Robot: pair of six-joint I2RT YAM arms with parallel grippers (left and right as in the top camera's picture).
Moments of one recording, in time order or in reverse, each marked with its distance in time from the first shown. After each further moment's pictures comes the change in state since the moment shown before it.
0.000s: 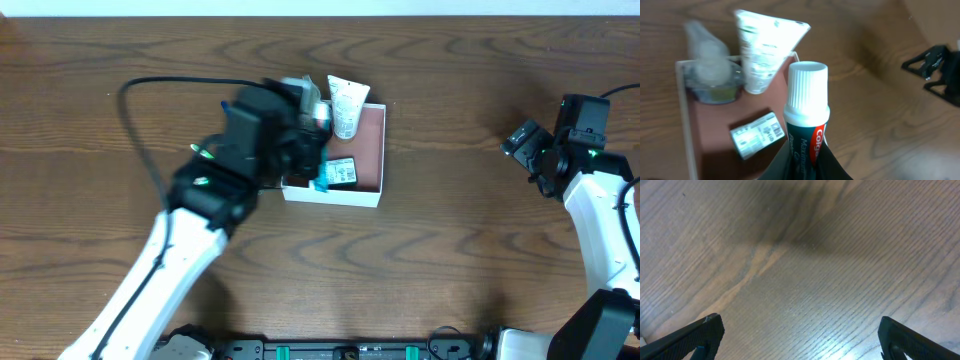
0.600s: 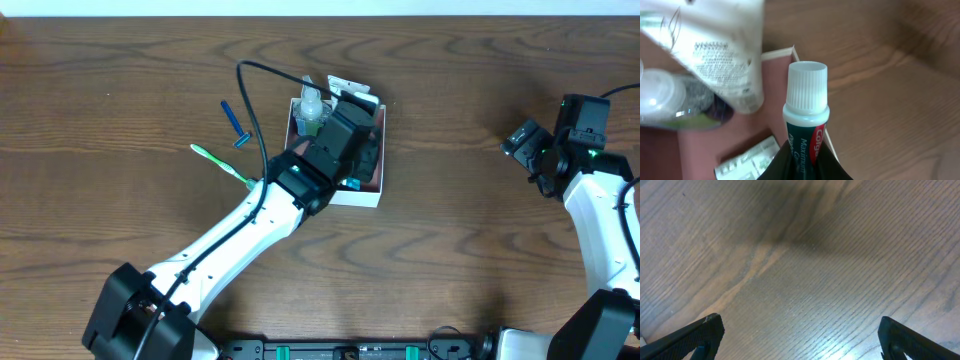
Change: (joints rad) left arm -0.203 0.272 0.000 0.230 -0.297 0.053; right arm 0.000 0.000 0.000 0.000 0.000 0.000
